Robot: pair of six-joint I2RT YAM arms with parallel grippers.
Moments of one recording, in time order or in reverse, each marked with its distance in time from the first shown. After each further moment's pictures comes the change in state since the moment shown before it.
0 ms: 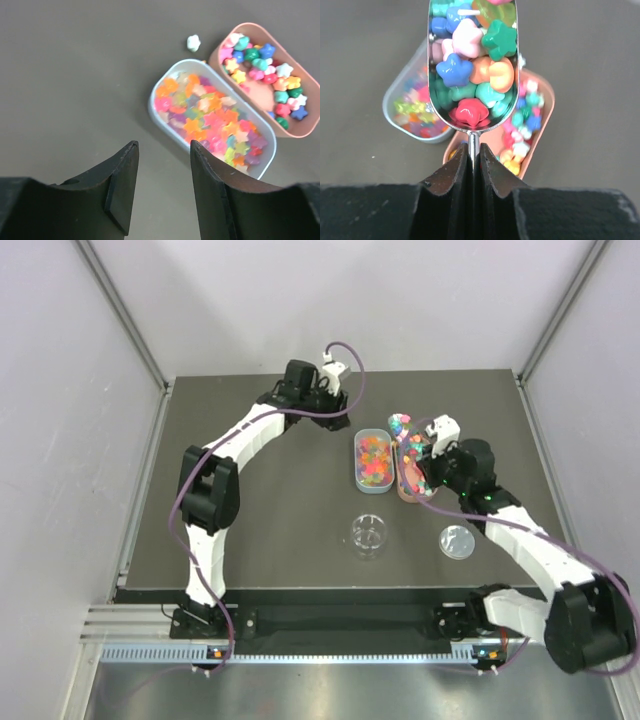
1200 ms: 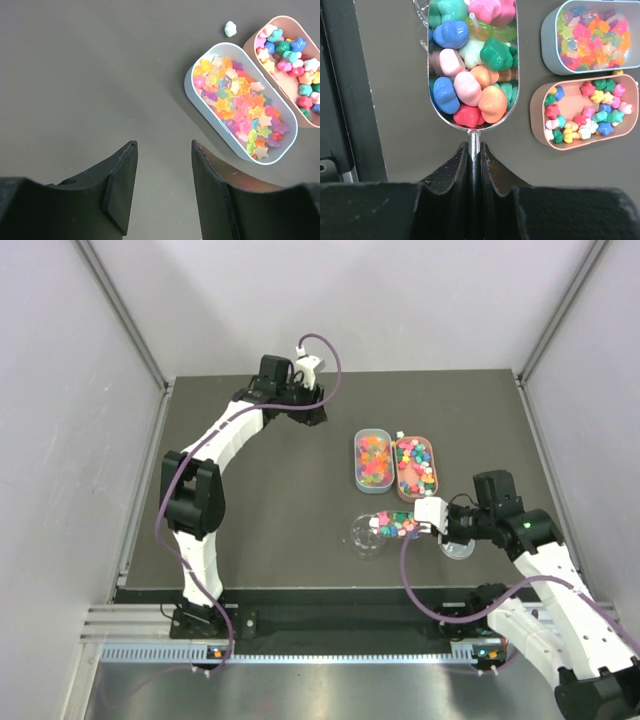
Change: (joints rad) left arm 0.103 -0.097 -0.055 -0.085 -0.037 0.015; right arm 0.000 -0.375 0.122 -1.011 -0.426 -1.019
